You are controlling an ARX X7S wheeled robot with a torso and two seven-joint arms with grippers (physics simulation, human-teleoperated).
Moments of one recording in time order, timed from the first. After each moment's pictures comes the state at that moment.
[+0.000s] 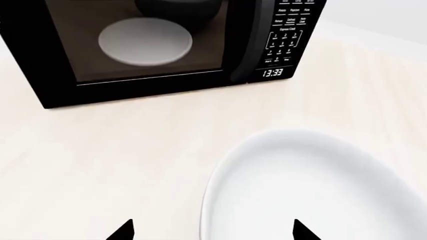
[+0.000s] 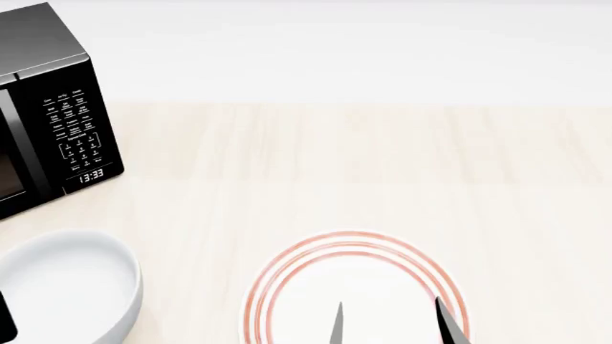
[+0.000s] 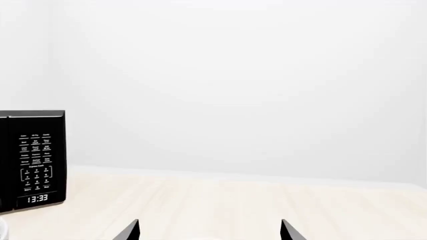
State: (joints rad) left arm -0.34 -0.51 -0.24 0.24 -0.91 -1.08 -0.51; right arm -0.09 0.26 -0.25 -0.38 0.14 -0.02 0.23
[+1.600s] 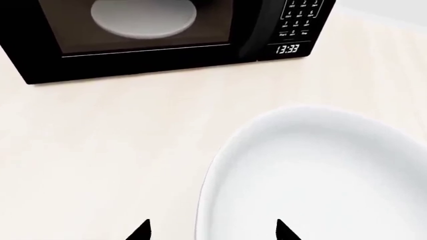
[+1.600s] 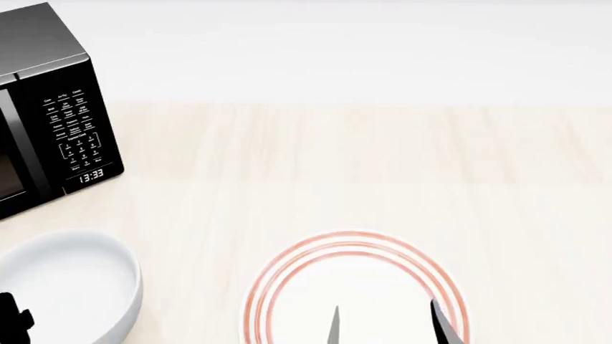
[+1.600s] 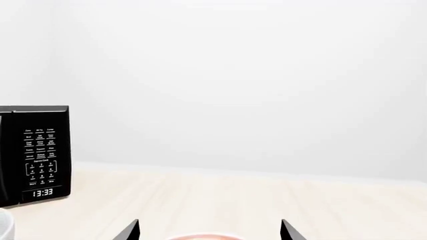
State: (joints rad) left arm -0.37 -0.47 -0.13 0.06 -0.79 -0.94 -0.47; right arm -0.08 0.28 -0.29 -0.36 0.17 -0.03 0.26
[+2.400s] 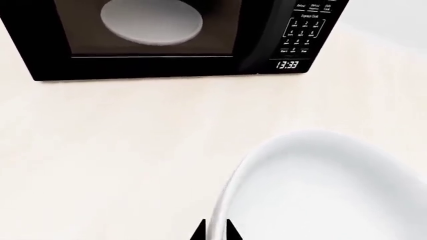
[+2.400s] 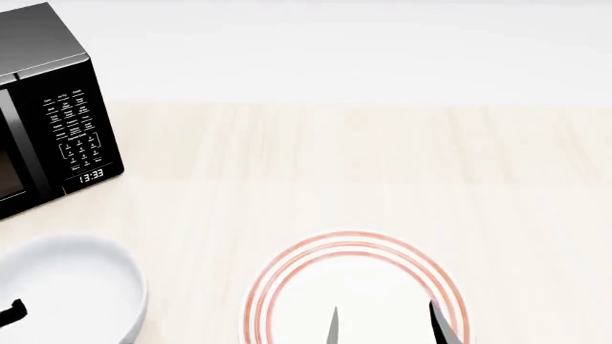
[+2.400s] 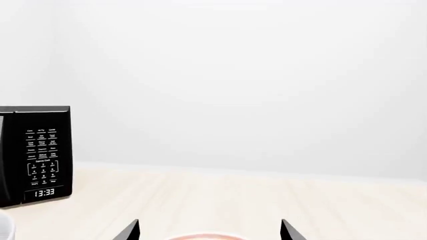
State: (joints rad) left arm -0.36 -0.45 -0.19 0.10 -0.85 -0.94 -0.51; right arm -0.08 0.30 -0.30 -0.36 0.18 -0.04 0.27
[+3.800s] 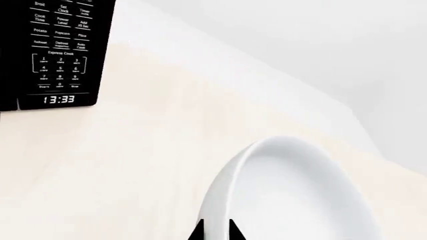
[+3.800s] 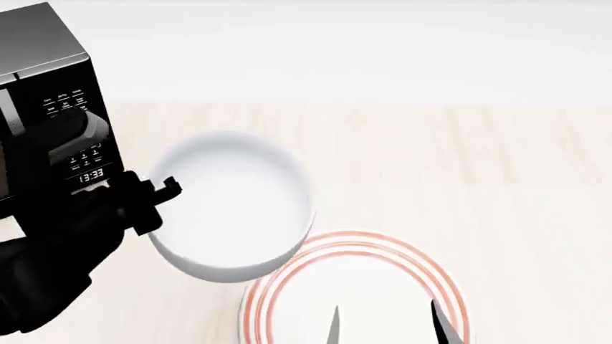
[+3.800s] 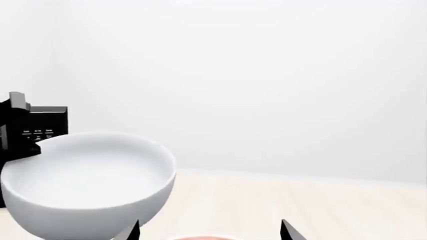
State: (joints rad) left arm -0.79 -0.14 0.00 -0.11 -0.93 -0.95 -0.53; right arm -0.07 0.31 -0.32 -0.36 0.17 -0.05 0.30
